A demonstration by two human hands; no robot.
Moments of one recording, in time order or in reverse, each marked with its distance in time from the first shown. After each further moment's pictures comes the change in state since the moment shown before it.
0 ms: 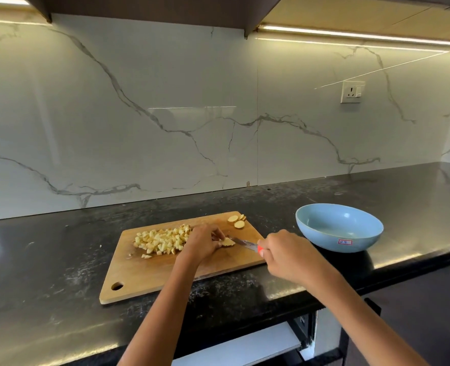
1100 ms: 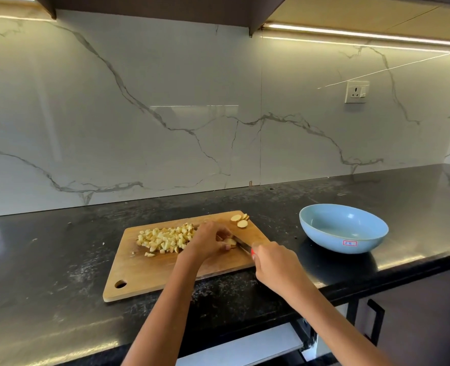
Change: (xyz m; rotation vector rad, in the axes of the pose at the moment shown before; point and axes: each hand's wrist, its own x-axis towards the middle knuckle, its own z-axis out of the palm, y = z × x) left_hand -0.005 0.006 -0.004 -0.037 -0.057 0.097; right_hand 0.012 -0.016 0.043 0.091 0.087 0.102
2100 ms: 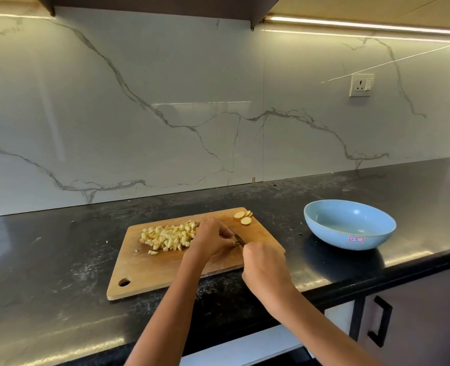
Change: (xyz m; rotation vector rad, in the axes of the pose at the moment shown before) left_hand -0.003 0.007 -0.001 -0.015 0.087 -0.057; right_hand -0.008 -0.044 -0.008 -0.003 -0.039 0.076
